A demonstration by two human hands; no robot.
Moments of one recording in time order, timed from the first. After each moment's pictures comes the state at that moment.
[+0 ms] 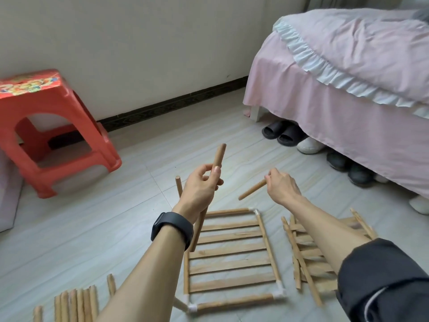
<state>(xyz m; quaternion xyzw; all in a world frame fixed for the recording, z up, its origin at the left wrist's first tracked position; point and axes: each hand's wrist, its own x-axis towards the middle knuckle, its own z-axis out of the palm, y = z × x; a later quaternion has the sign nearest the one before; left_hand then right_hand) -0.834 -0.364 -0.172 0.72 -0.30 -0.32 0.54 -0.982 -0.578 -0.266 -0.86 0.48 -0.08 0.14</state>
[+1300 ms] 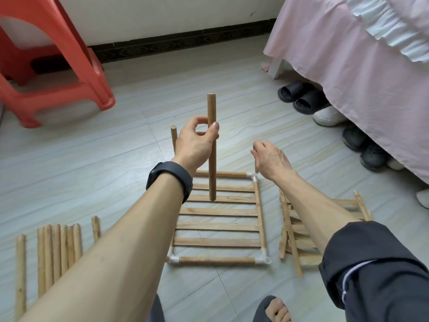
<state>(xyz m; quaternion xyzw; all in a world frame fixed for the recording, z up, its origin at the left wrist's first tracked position) -0.818 -0.390 -0.210 0.74 -0.20 -0.29 0.58 -0.950 -0.583 -0.318 -0.94 0.33 -0.04 0.09</state>
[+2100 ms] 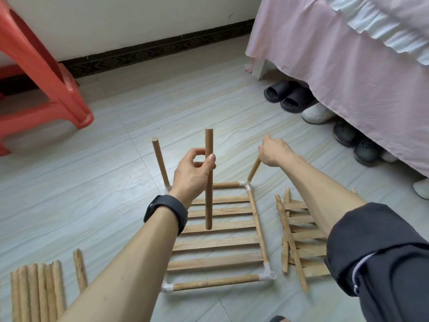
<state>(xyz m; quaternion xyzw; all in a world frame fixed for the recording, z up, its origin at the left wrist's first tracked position) -0.822 -0.419 -0.262 0.74 -0.22 -0.35 0.53 -0.931 -0.655 -0.302 -0.85 0.50 0.10 0.13</state>
